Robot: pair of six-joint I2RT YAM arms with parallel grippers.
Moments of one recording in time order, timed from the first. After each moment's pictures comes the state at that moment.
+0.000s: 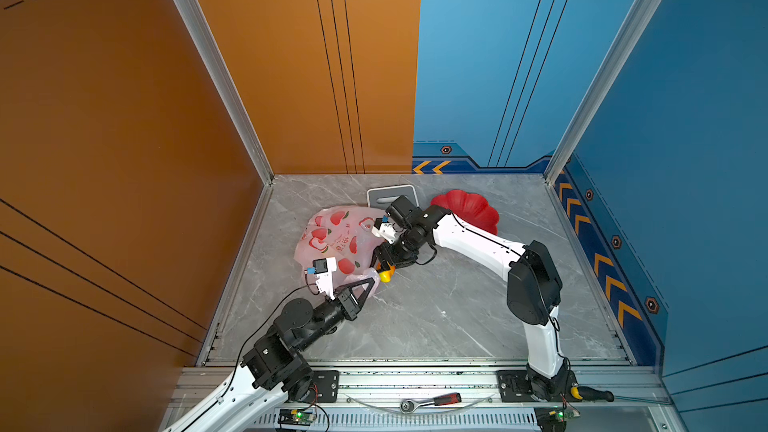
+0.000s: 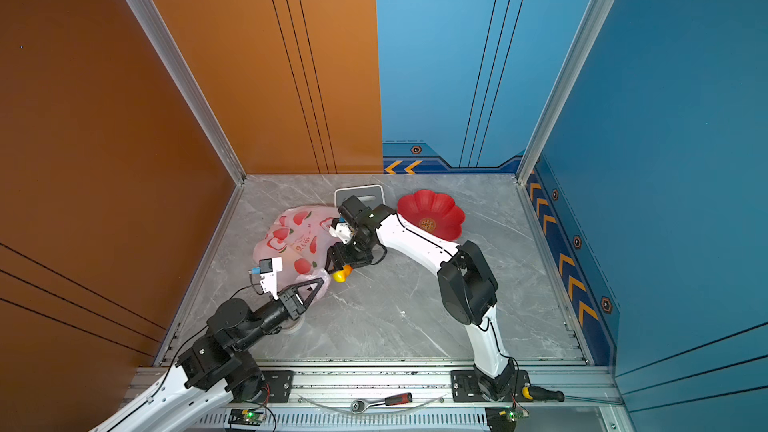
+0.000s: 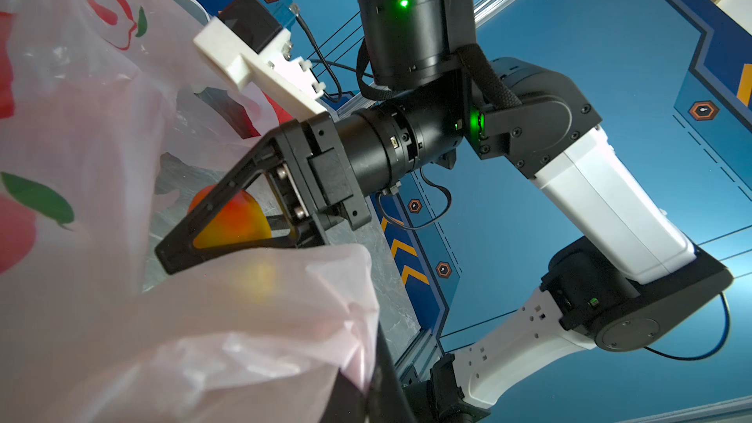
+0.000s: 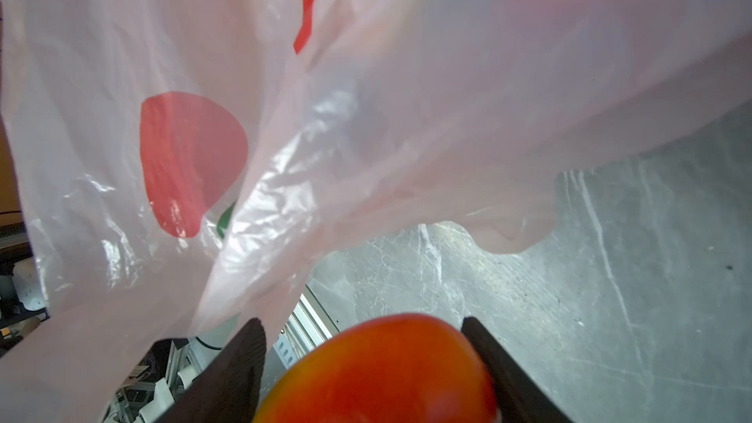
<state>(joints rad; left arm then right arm) -0.78 0.31 0.30 -0.06 0.04 -0.98 0.80 2.05 1.81 -0.93 -0.54 0.35</state>
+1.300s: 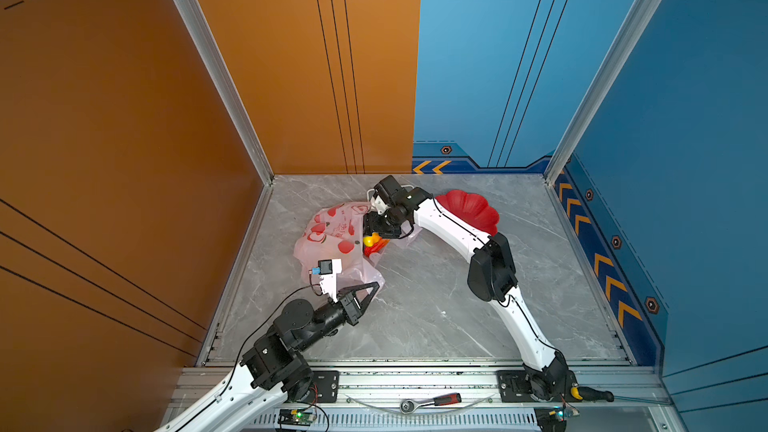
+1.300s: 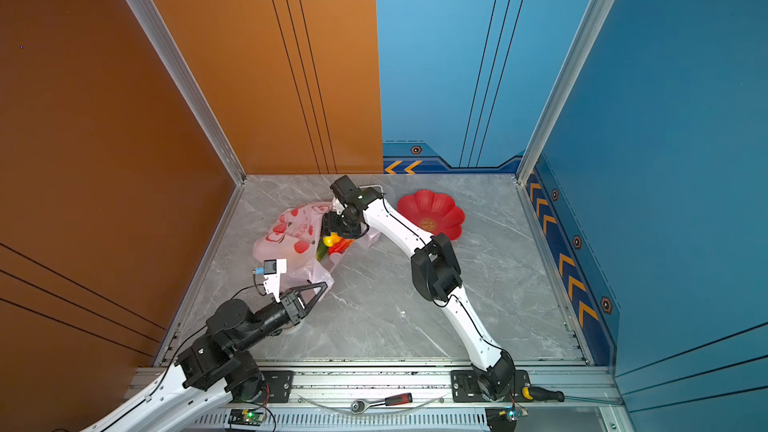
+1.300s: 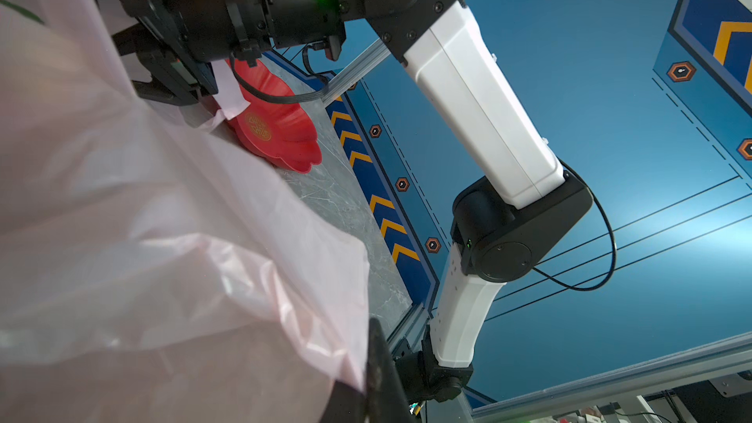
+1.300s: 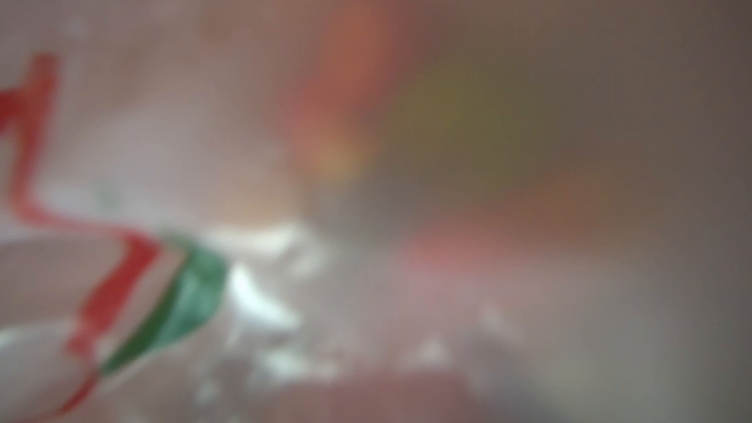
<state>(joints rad) -0.82 0.32 0.32 -0.06 0.08 -0.95 0.73 2.45 2.36 -0.90 -0.36 0.64</state>
